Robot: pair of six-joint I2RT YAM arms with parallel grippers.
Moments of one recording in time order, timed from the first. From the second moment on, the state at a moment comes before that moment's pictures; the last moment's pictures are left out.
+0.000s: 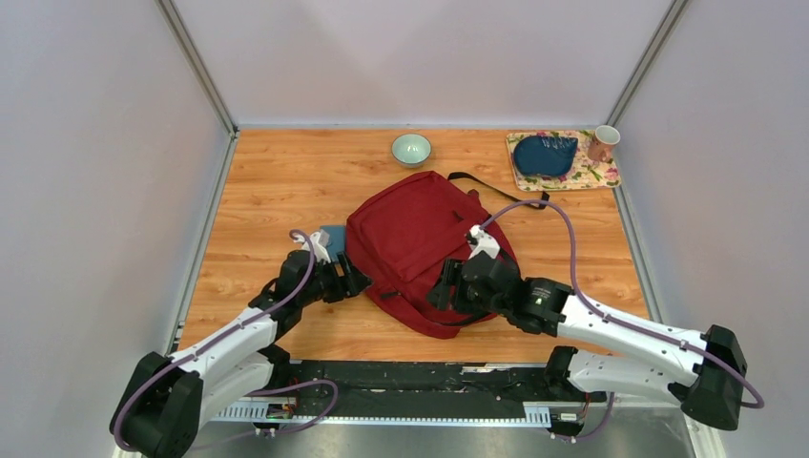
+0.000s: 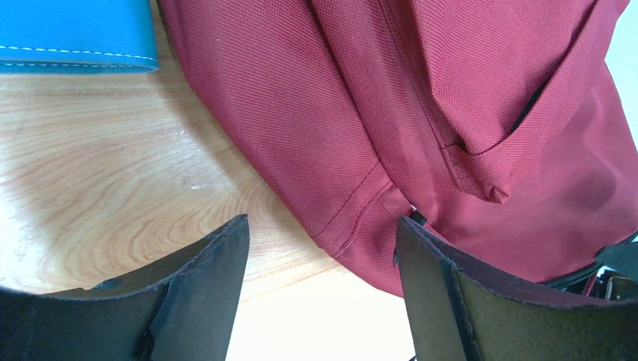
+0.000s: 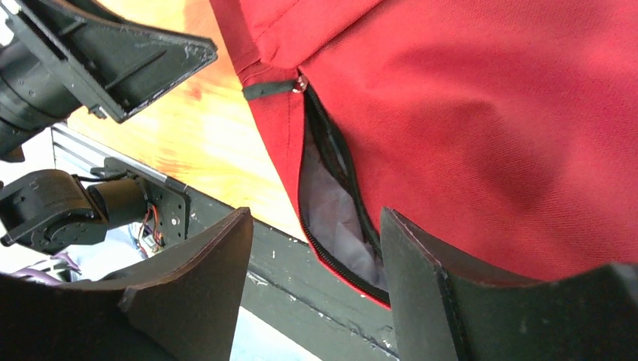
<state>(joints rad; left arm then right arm) -0.46 0.90 0.23 0.08 0.21 -0.73 1.03 0.97 0.72 -0.47 0.17 0.98</state>
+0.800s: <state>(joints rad) -0.35 1.19 0.23 0.36 0.31 -0.81 1.11 1.51 1.03 -0.40 0.17 1.03</state>
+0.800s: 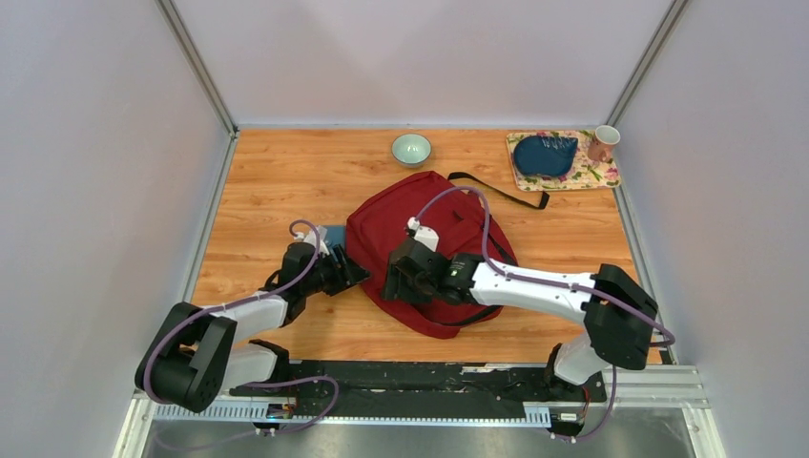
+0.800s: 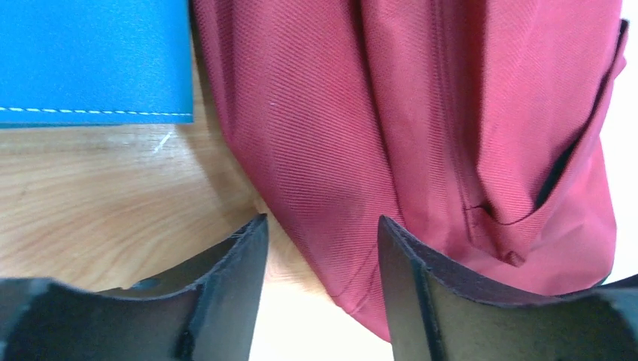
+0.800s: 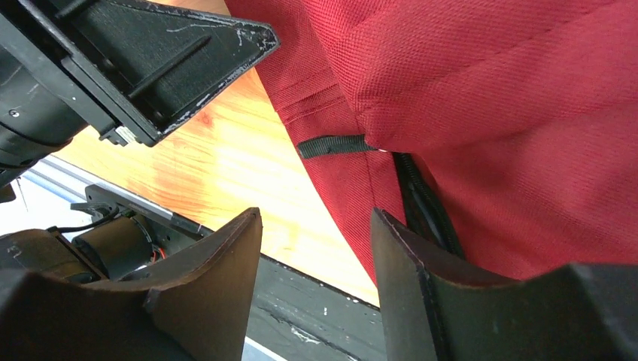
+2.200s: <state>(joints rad) -0.30 1.27 0.23 0.45 0.50 -0.76 1.07 1.79 1.12 -0.46 0.22 1.45</state>
